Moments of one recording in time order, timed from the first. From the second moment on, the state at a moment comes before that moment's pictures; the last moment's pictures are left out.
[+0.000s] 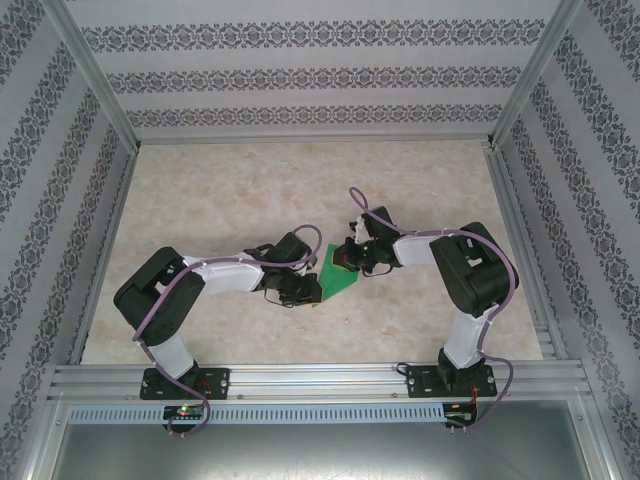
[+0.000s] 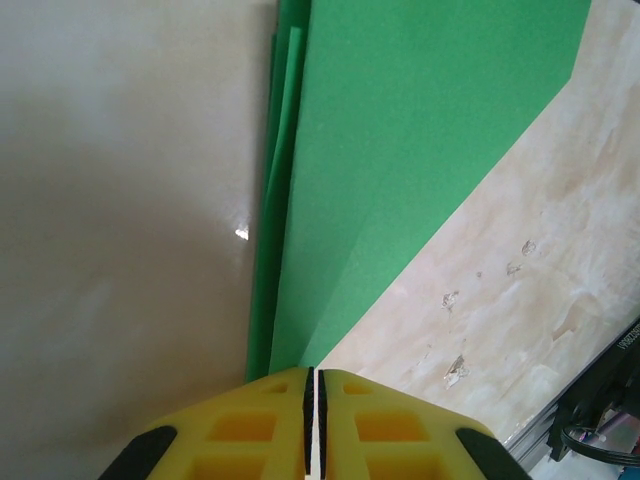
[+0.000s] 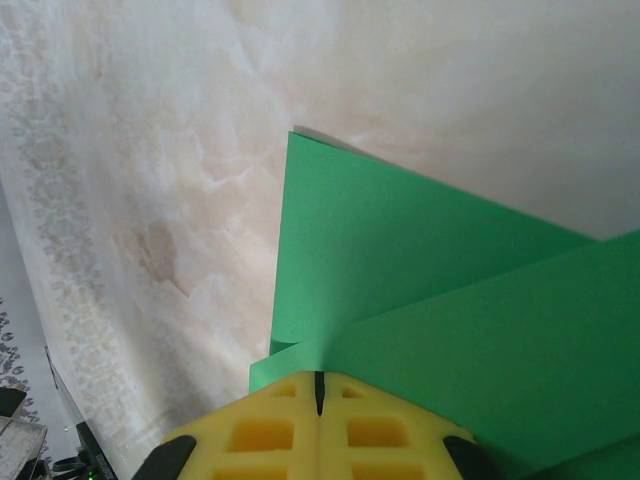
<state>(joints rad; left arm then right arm) -0.72 1.71 0.85 -0.26 0.47 -0.78 0.44 1.85 0.84 0.02 -0.62 0.75</state>
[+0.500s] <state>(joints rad) -0.72 1.71 0.81 -0.22 0.47 -0.79 0.44 1.85 0.84 0.01 -0.62 0.75</state>
